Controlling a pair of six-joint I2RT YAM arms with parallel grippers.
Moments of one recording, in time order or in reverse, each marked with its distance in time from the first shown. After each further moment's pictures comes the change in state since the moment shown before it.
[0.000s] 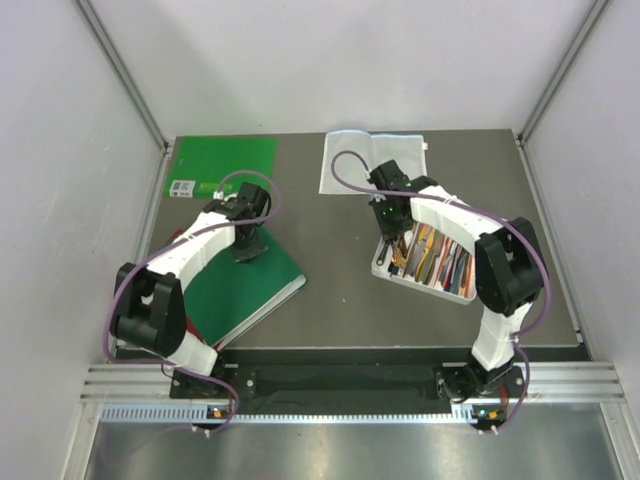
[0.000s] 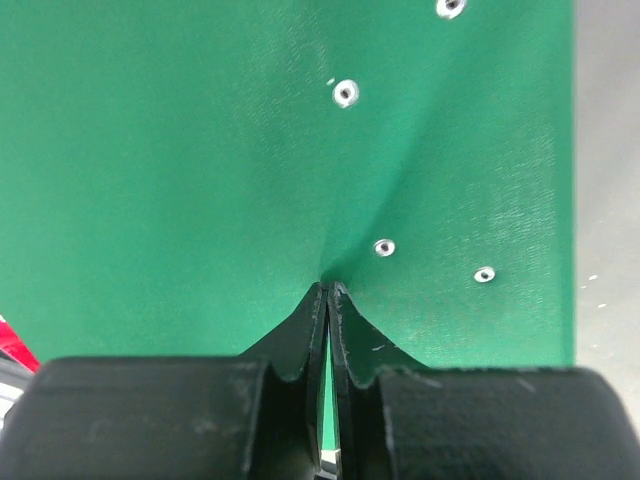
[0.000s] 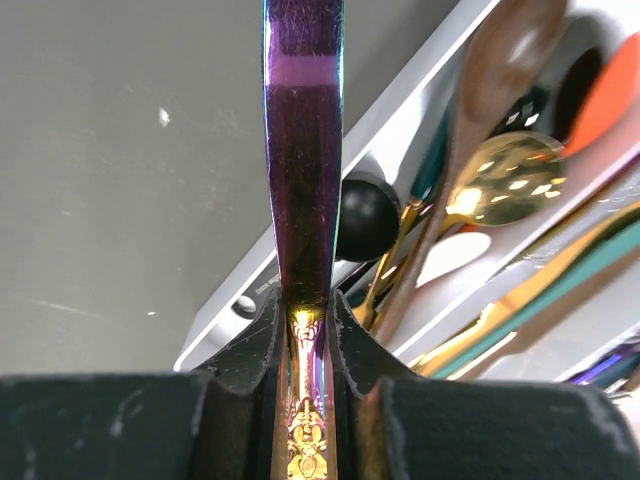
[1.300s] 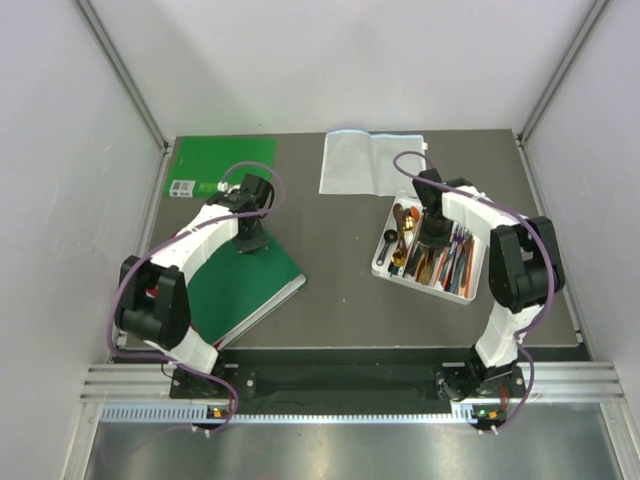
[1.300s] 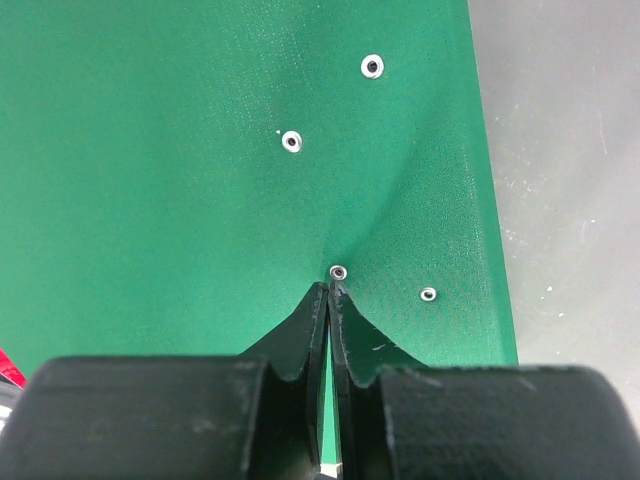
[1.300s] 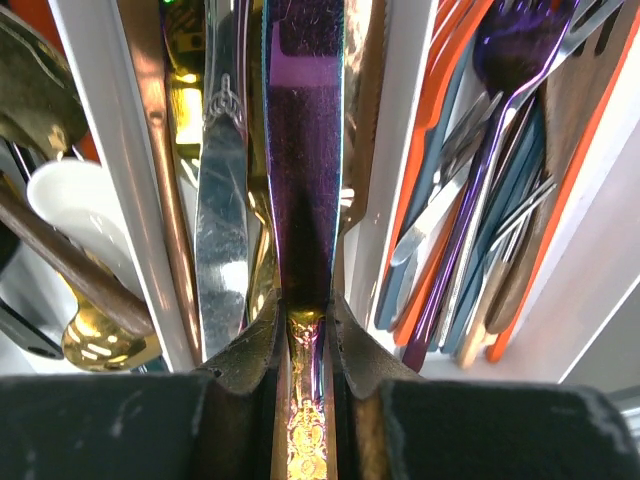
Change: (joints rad) left arm -0.006 0.051 0.086 0.006 0.000 0.028; right arm -0.235 -0.035 -0.107 -0.207 0.101 0.420
